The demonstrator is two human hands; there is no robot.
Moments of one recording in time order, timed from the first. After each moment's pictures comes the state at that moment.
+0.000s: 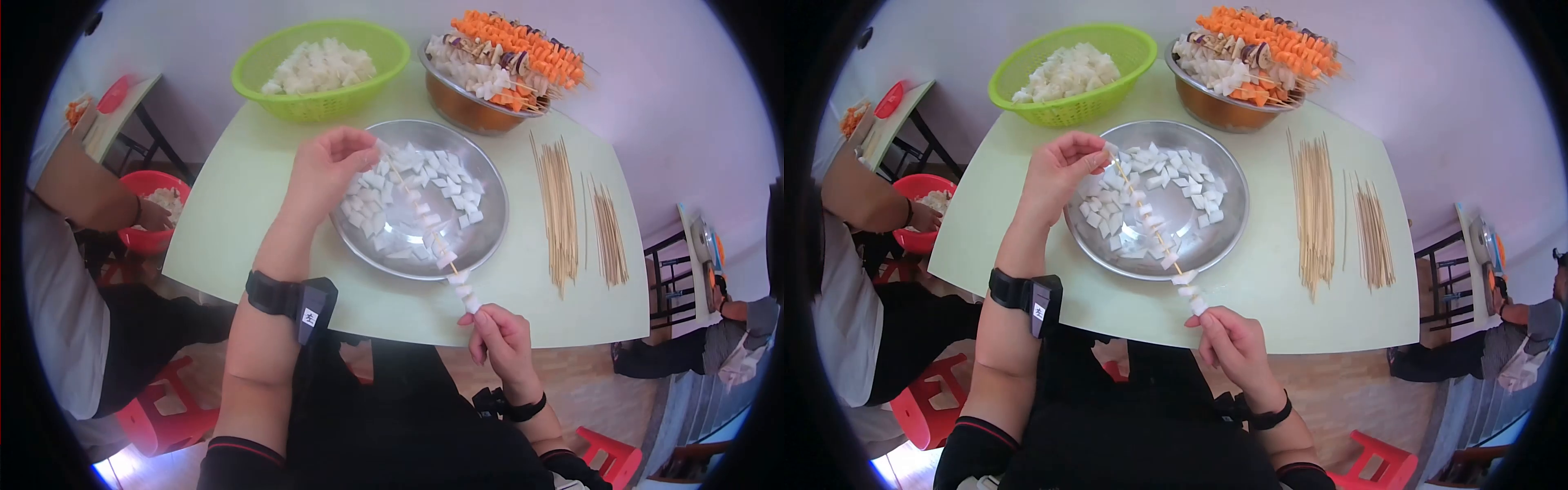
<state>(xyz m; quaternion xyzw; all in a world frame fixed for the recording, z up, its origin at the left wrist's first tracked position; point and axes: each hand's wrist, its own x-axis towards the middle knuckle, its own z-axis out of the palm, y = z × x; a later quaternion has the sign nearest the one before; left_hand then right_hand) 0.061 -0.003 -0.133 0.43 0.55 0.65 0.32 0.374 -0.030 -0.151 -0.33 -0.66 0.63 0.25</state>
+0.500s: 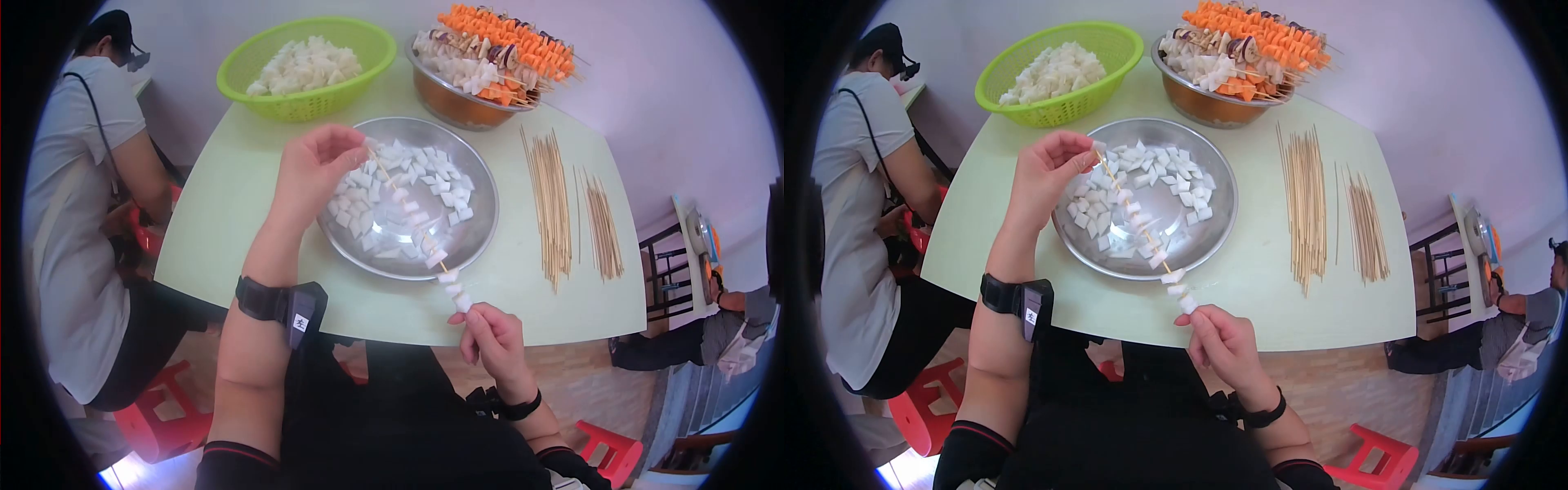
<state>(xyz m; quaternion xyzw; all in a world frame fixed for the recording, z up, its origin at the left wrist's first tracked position) 0.066 -0.002 -0.128 0.45 0.55 0.64 0.29 0.374 -0.029 -0.152 -0.34 -0.65 0.64 0.25</state>
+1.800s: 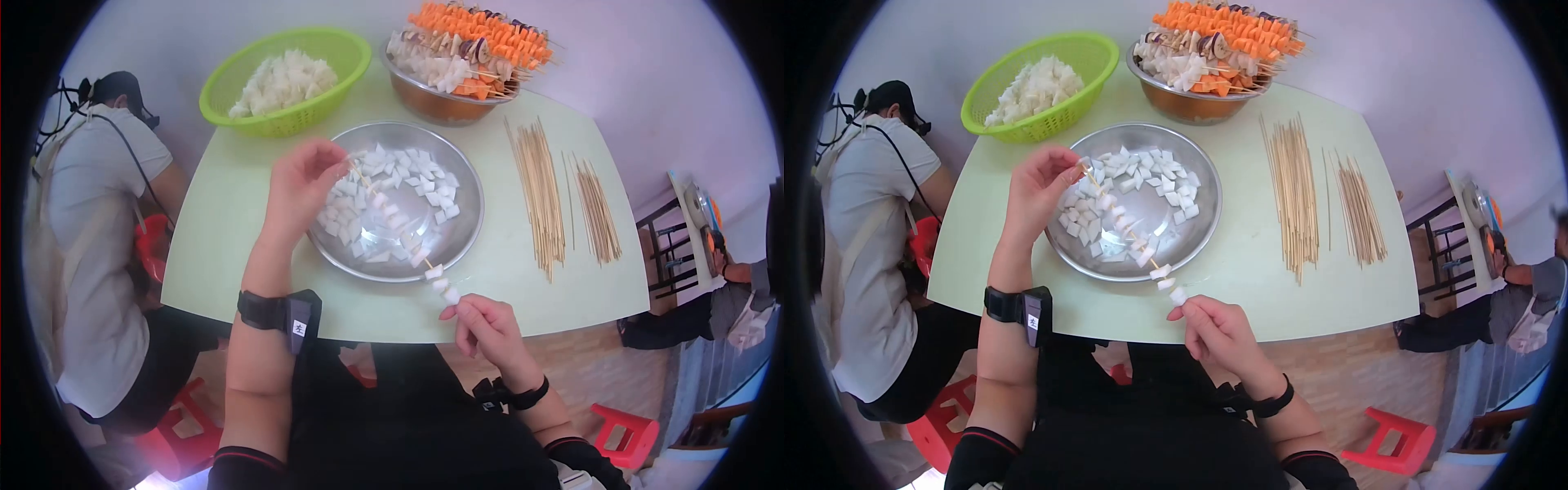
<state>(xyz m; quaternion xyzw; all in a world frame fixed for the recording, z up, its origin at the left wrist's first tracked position) 0.065 0.003 -0.137 0.49 0.55 0.63 0.25 0.375 -0.019 -0.148 -0.32 -0.64 0.67 0.21</state>
